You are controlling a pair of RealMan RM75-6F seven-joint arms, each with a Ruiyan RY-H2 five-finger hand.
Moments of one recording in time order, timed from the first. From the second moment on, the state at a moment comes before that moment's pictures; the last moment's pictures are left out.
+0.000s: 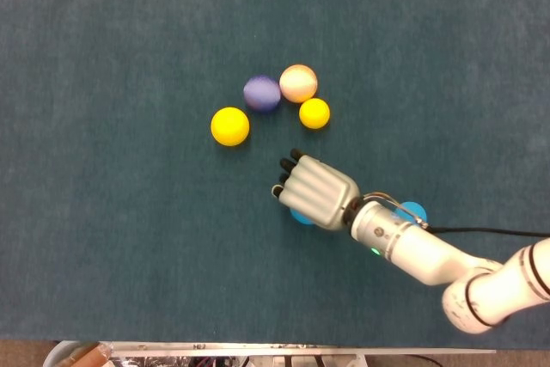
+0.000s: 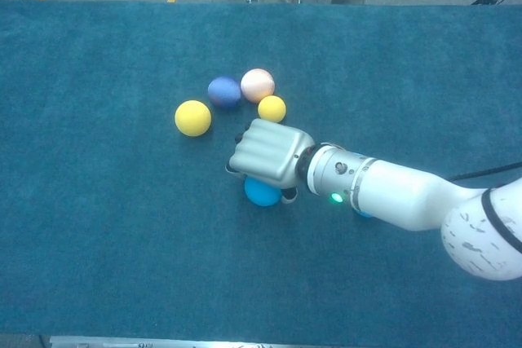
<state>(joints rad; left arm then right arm) 0.18 -1.01 0.03 -1.63 1.53 1.68 -0.09 1.10 -1.66 -0.11 -1.76 -0.87 0.95 -1.05</state>
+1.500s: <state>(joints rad) 0.17 -1.00 0.03 -1.64 1.55 1.68 -0.08 0.93 -1.34 -0.08 -1.96 -1.06 1.06 -0.87</state>
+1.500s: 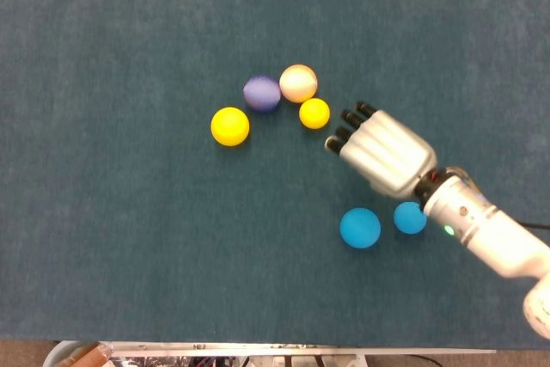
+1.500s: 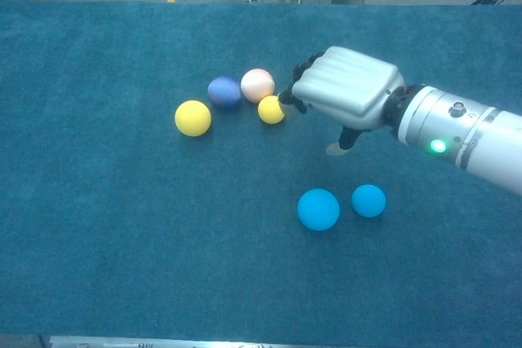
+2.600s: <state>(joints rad) 0.16 -1.00 0.03 -1.65 1.54 1.65 -0.09 1.12 -1.50 0.00 -1.66 -0.52 0.93 -1.06</state>
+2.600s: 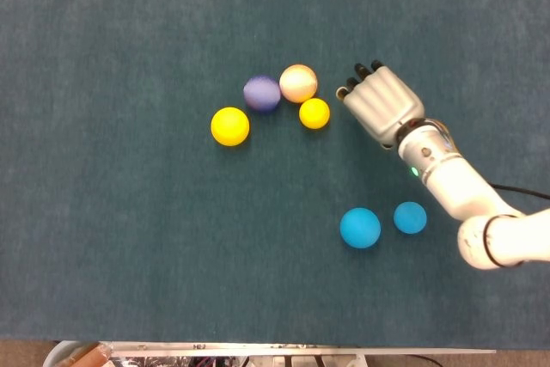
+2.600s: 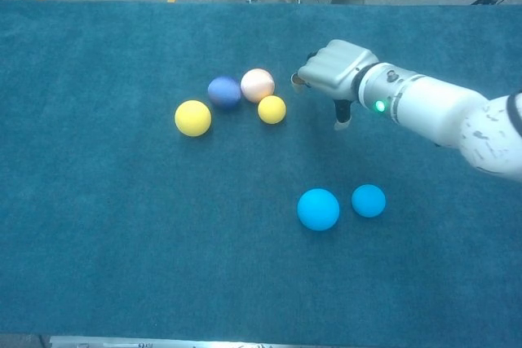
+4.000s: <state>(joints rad) 0.18 -1.00 0.03 -1.64 1.53 1.67 -0.10 1.23 -1.63 0.03 -1.75 -0.54 0.97 -1.00</state>
